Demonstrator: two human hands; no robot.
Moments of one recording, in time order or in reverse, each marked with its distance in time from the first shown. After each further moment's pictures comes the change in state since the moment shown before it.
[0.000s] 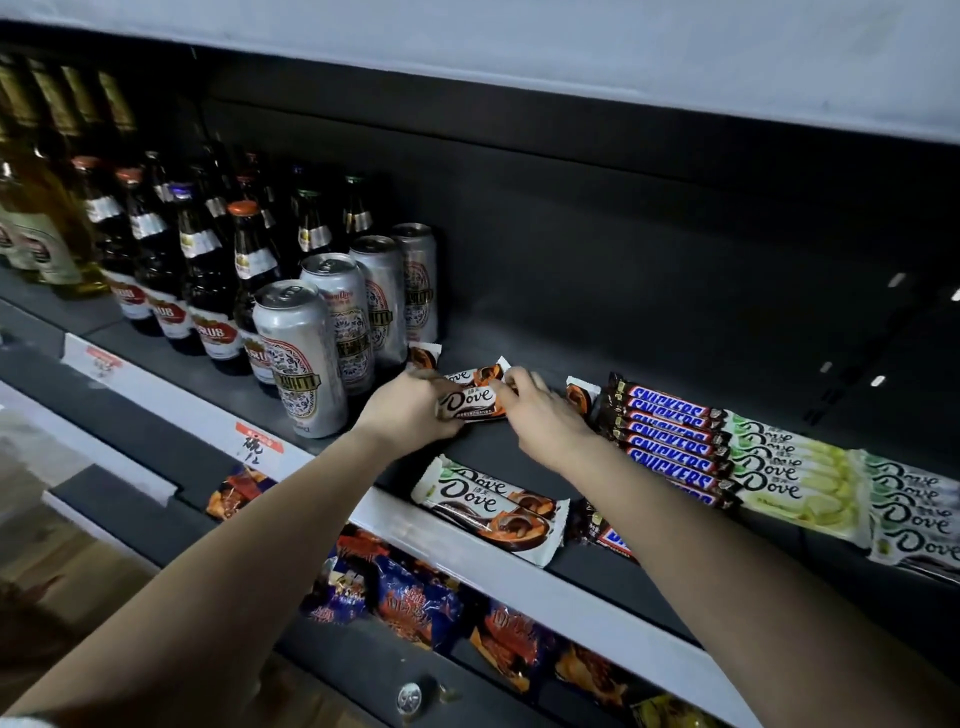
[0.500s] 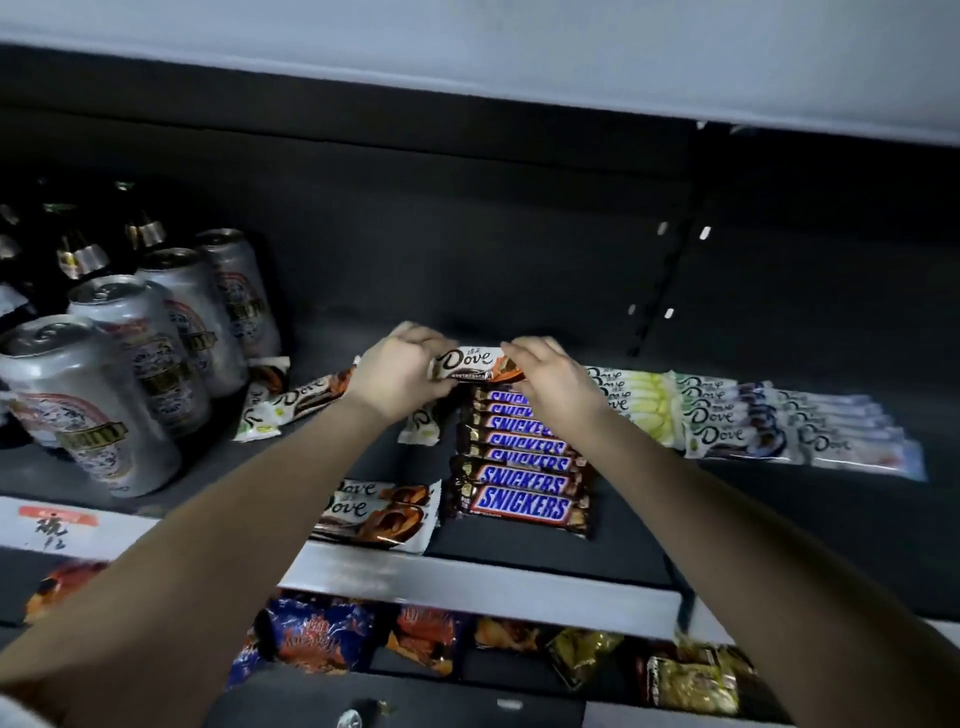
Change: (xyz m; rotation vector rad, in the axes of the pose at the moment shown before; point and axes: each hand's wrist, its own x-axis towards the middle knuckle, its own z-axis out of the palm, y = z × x) left_hand 0.054 0.120 0.009 -0.056 0.076 0.409; right_hand -0.106 0.103 -0.035 0.059 0.264 0.300
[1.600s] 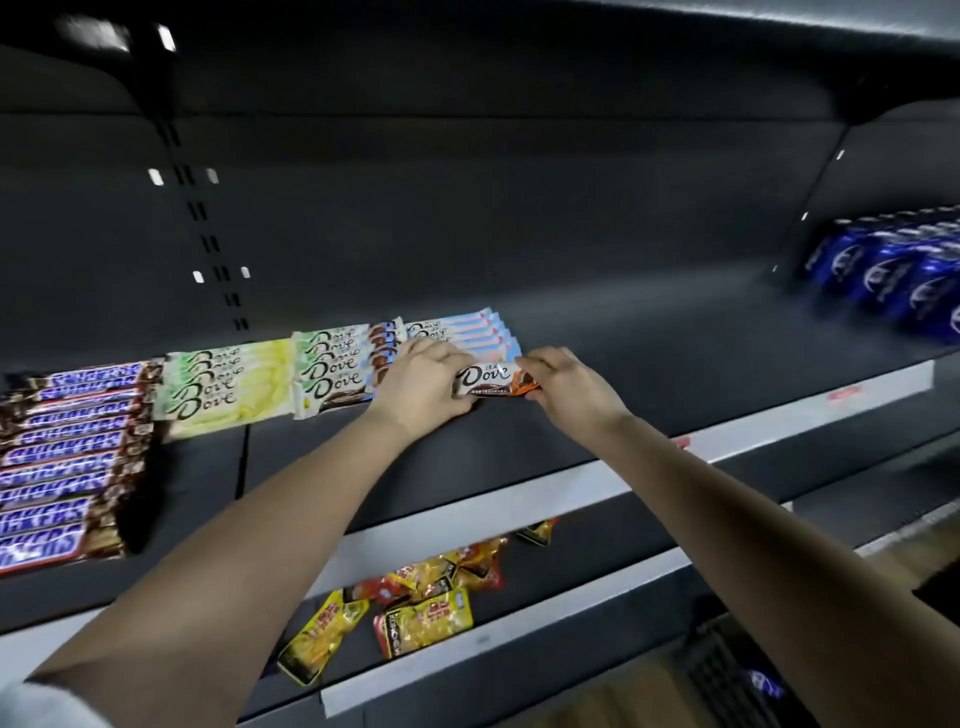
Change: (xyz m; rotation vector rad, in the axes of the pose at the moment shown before) left_hand 0.069 0.397 0.175 -0.127 -0.095 0.439; right_hand -0.293 0.306 -0.094 -0.151 -0.062 0.424
